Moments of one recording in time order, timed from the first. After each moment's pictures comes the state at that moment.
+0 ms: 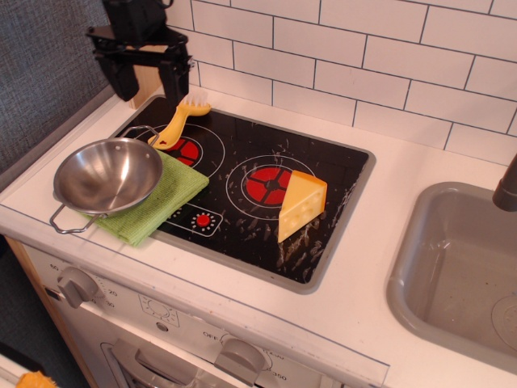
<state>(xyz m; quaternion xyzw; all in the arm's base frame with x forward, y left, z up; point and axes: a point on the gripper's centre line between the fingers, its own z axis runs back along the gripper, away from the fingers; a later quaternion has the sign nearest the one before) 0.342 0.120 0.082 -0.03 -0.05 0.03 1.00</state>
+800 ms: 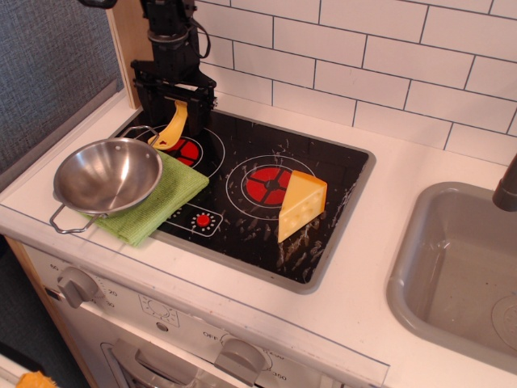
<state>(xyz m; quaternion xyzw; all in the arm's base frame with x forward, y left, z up) 0.389 0.144 0.012 0.03 -0.02 0.02 1.00</state>
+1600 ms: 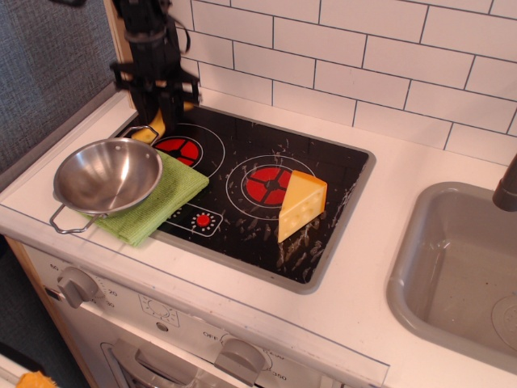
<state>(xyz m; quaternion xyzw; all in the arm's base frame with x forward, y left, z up) 0.377 0.143 0.033 0.01 -0.06 0.04 1.00</state>
